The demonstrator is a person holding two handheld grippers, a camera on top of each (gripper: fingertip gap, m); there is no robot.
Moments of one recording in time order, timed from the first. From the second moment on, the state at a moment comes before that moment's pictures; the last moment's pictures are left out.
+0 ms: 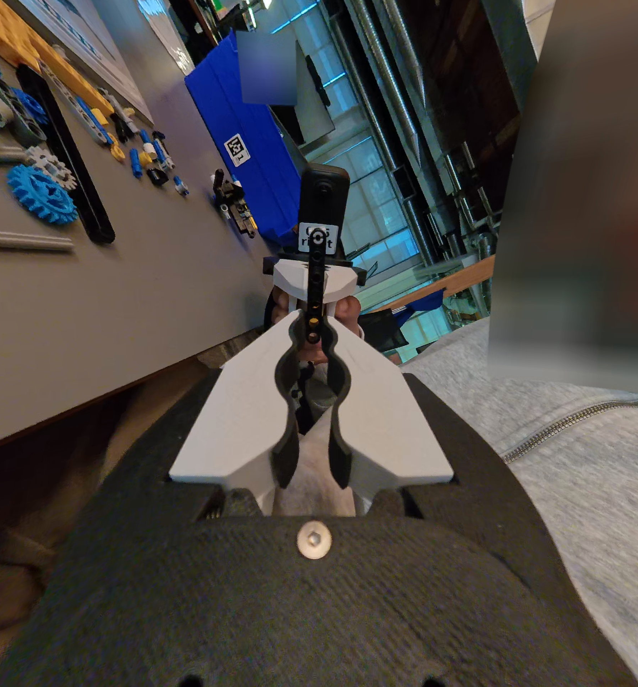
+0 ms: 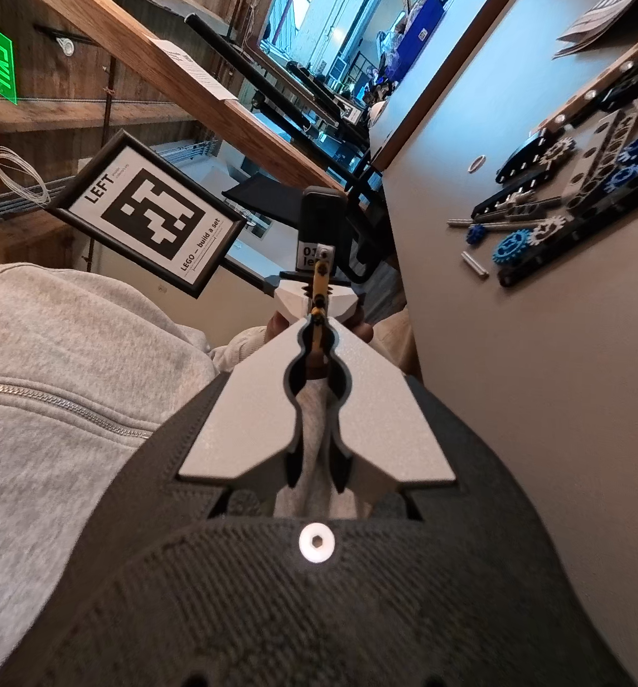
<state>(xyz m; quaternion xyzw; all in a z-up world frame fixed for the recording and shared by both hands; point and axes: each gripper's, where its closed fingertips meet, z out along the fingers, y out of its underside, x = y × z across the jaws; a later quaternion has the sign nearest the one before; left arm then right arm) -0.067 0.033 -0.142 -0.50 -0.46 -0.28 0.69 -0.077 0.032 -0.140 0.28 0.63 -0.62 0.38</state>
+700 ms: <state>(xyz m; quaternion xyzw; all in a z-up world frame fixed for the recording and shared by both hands) -0.060 0.036 -0.151 -0.57 -0.45 -0.30 0.62 -0.070 0.029 -0.148 0.27 0.65 -0.60 0.38</state>
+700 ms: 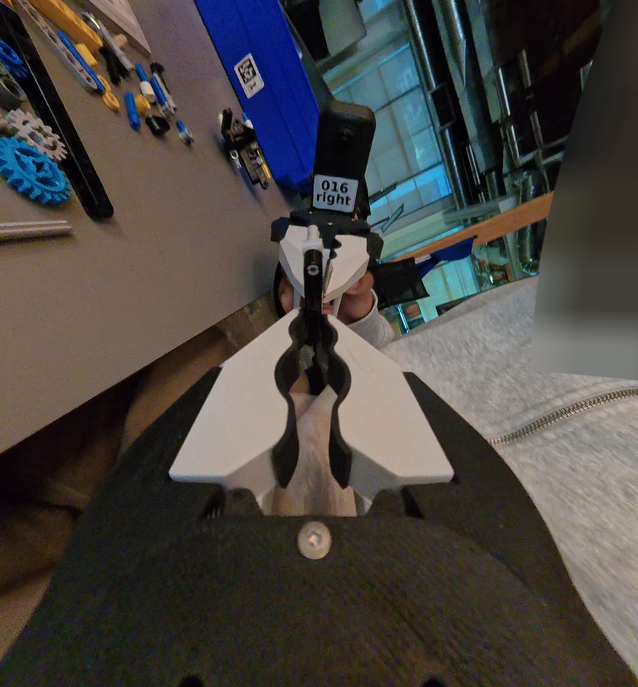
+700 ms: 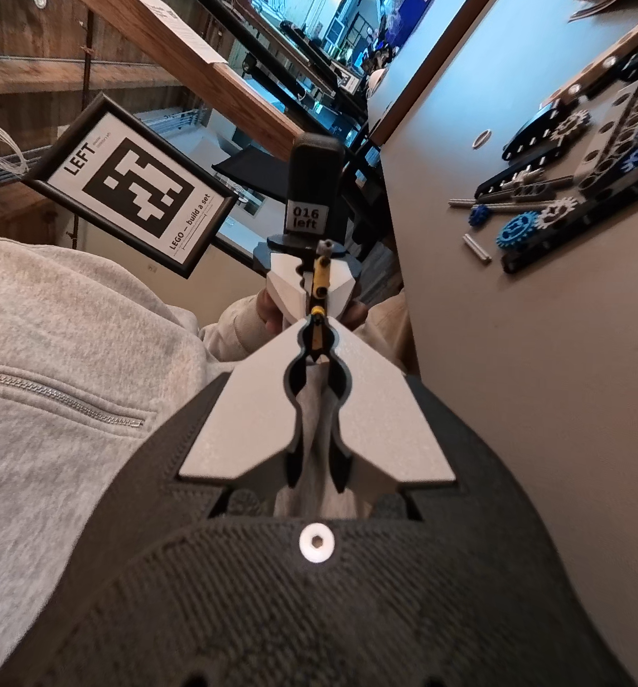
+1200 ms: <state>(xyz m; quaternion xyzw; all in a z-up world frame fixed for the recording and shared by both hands) 0.005 0.029 -0.160 -0.60 -0.42 -0.42 0.54 -0.012 0.020 -0.155 0.22 0.69 -0.56 0.41</state>
